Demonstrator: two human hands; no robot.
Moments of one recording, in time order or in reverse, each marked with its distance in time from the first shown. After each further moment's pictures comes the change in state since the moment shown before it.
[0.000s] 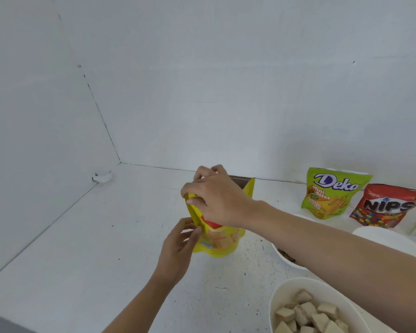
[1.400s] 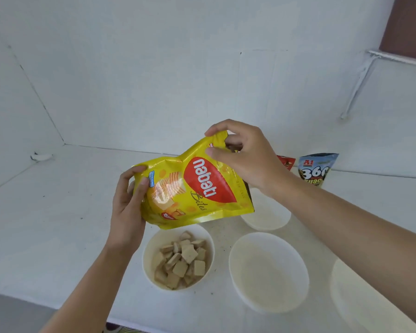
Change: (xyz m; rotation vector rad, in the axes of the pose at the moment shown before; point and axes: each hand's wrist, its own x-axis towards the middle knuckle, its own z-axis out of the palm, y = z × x) left_hand -0.097 0.132 0.171 -0.499 0.160 0.122; right_hand -0.245 0.041 -0.210 0.685 0.326 0.475
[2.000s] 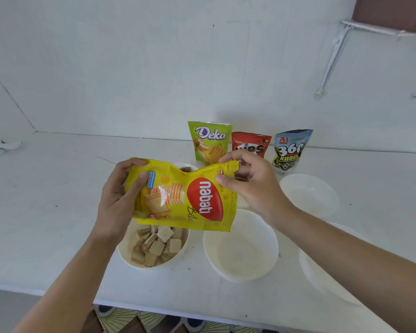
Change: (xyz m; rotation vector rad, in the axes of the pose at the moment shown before) left_hand -0.029 -0.006 0.028 0.284 -0.145 0.057; right_hand -0.095 0.053 -0.025 0.291 0.109 0.279
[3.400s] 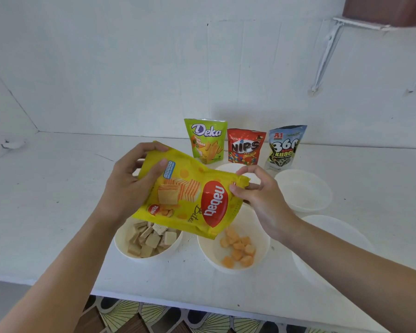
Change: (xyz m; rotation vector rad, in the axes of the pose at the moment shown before) left_hand -0.001 0.044 0.030 0.231 -0.101 0.027; right_hand -0.029 0.034 -0.025 0.130 0.120 0.279
